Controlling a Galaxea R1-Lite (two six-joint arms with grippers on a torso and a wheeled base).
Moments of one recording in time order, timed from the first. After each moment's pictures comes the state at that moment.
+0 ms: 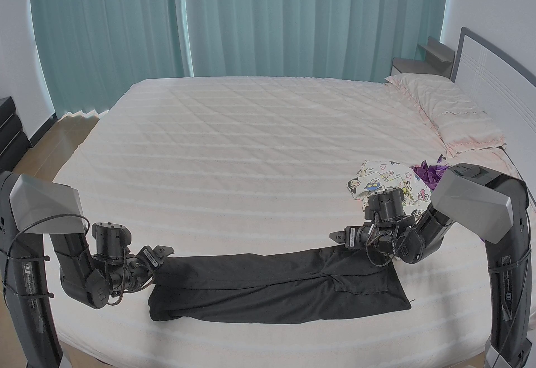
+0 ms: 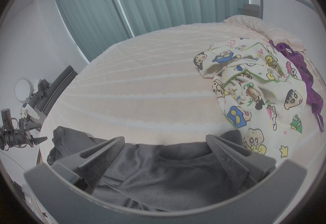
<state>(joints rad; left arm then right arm) -0.08 2.29 -0.43 -1.17 -0.10 -0.84 0.33 2.47 -1.08 -0.71 -0.01 0.26</state>
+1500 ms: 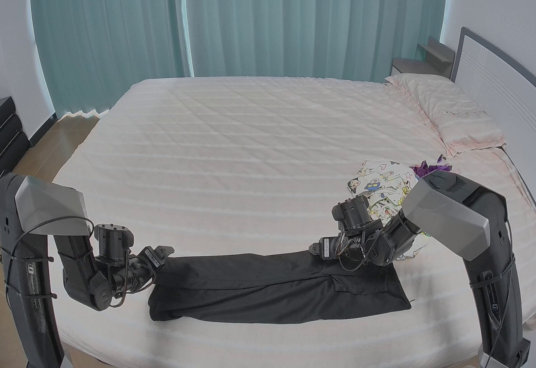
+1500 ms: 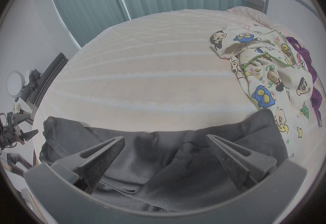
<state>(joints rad) -0.09 2.32 -0.43 -1.21 -0.06 -0.84 0.46 2.56 -1.29 -0.45 -0.13 0.33</state>
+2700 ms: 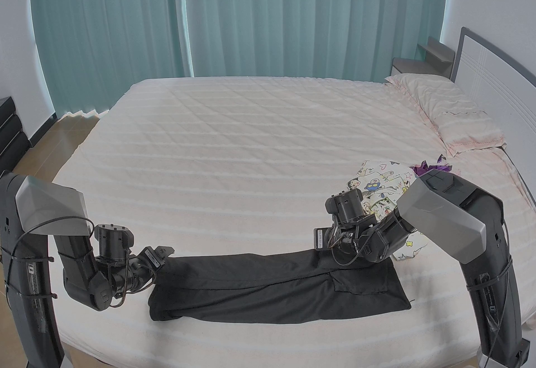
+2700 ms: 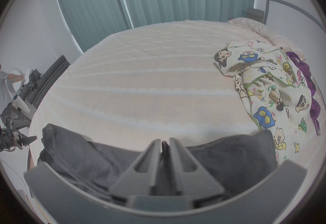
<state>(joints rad) -0.09 2.32 -0.43 -1.21 -0.06 -0.84 0.48 2.58 -1.36 -0.47 -0.18 0.31</state>
